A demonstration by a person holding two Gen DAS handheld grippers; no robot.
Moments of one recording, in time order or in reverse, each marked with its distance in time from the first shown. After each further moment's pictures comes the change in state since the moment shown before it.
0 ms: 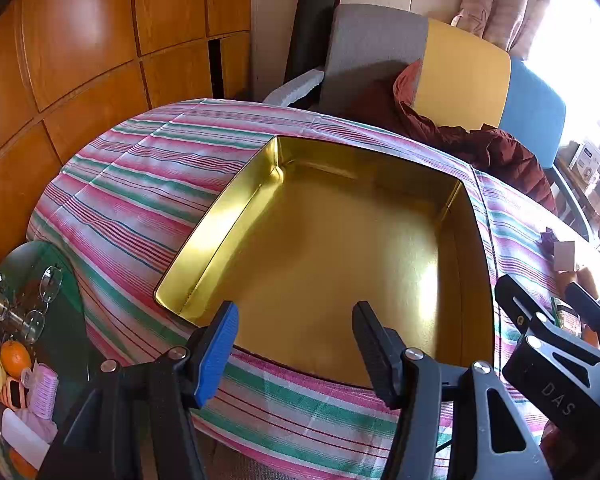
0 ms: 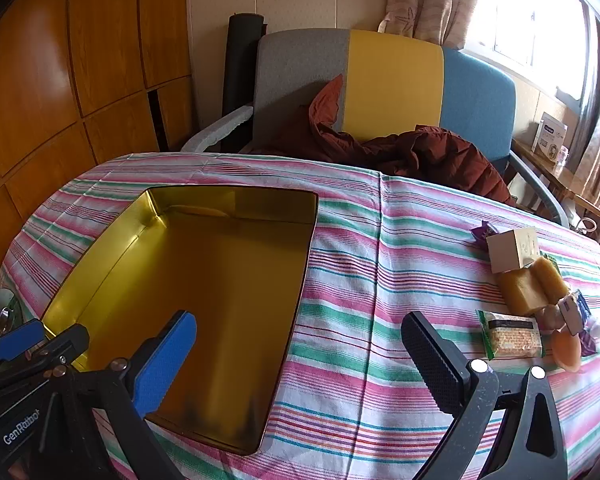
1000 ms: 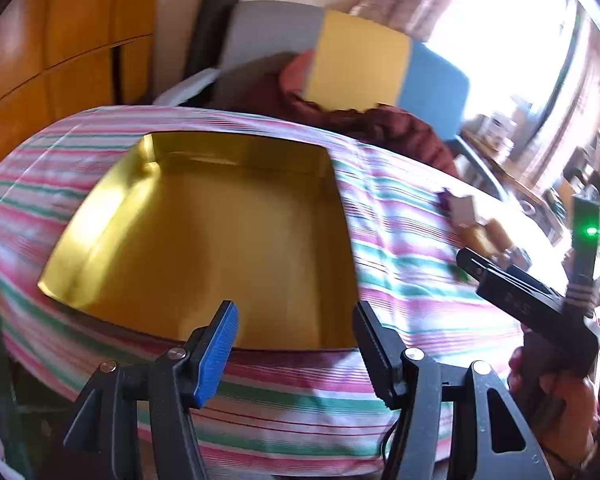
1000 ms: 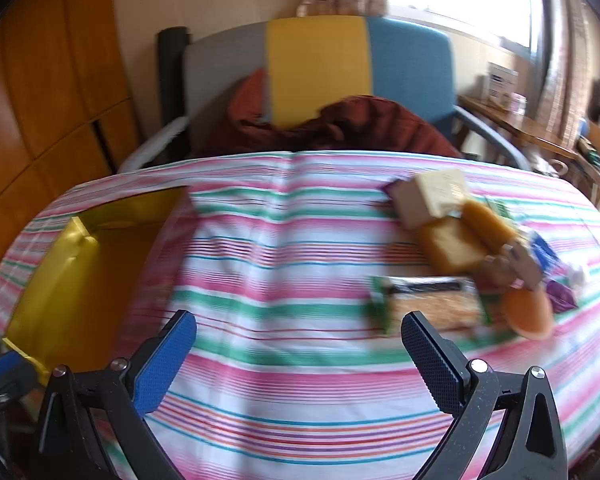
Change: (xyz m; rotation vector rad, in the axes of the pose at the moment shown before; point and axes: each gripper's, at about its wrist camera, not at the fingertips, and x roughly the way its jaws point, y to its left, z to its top) left arm -0.020 -0.062 -0.035 0.162 0.001 -0.348; right arm 0.001 -0.133 -0.035 0.196 0.012 -0.101
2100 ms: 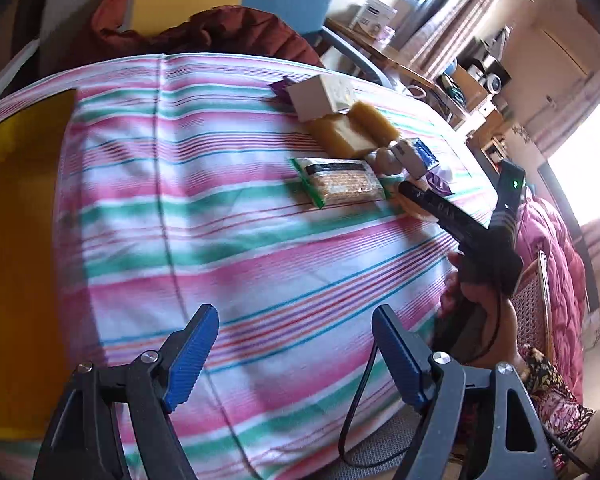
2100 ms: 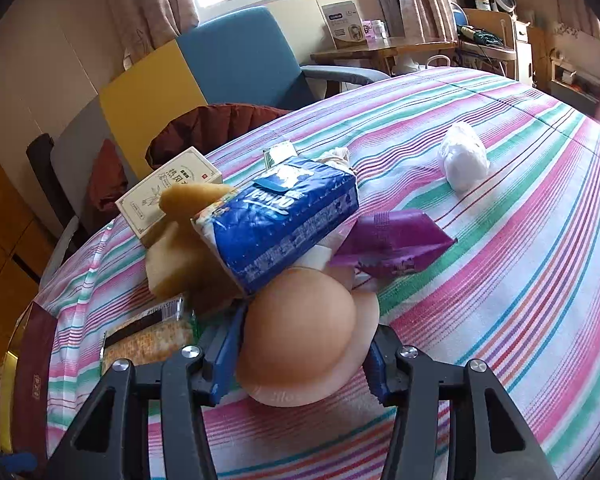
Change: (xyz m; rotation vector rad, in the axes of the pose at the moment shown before) left arm 0.090 -0.136 0.009 0.289 0.348 -0.387; right arm 0.035 -0.212 -0.040 0.455 -0.047 -0.106
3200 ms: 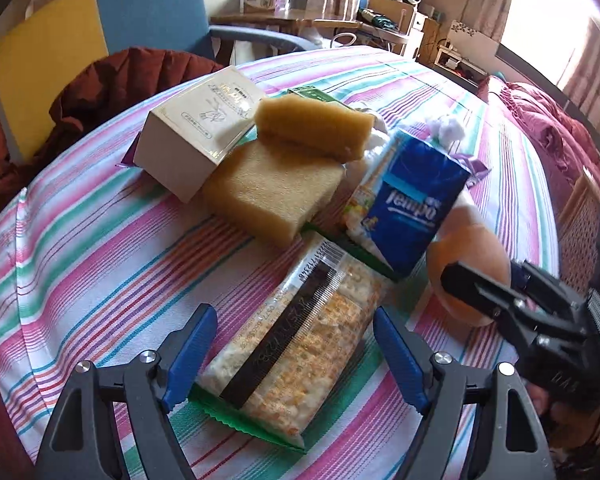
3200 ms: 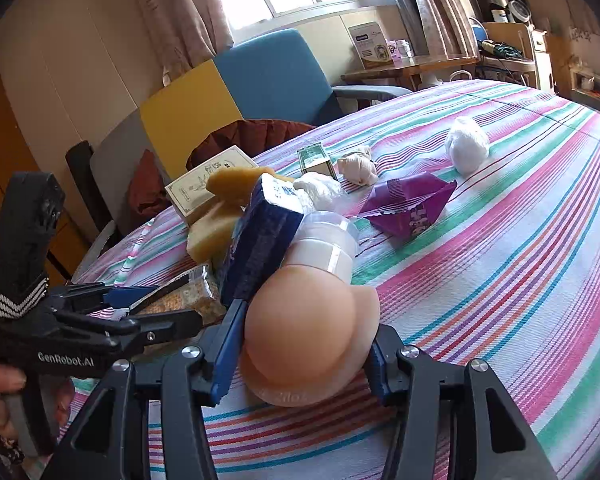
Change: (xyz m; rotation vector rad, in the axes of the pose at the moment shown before) left arm 0.117 -0.054 0.078 0.480 0.012 0.079; right arm -0.019 -0.008 -0.034 -0.017 -0.094 0.132
